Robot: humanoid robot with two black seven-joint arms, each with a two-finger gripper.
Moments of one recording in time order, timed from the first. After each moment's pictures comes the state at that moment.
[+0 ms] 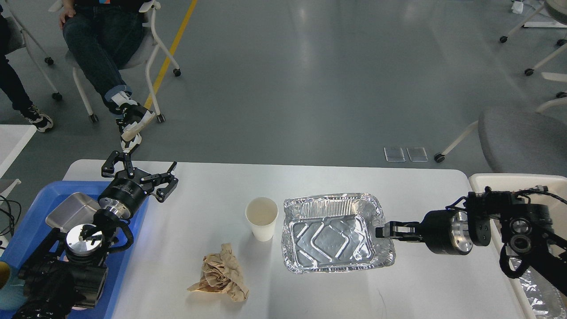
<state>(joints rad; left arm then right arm) -0.48 0.05 -1.55 -0.57 0.03 -0.49 0.27 0.32 -0.63 1.00 1.64 -1.37 0.78 -0.24</state>
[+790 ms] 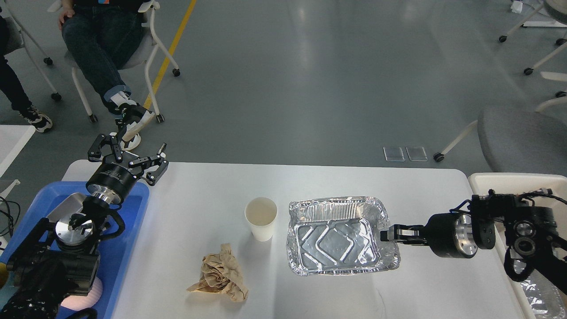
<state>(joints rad) -0.51 0.15 -1.58 -0.57 0.02 -0.65 0.19 0.30 -0.67 1.01 1.64 -1.37 0.78 -0.24</state>
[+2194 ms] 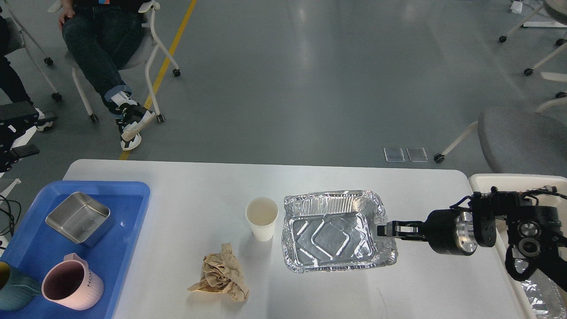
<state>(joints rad) -0.45 1.12 -1.00 -1.26 0.80 -0.62 0.10 0.29 -0.66 1.02 1.70 -1.37 0.77 -0.24</state>
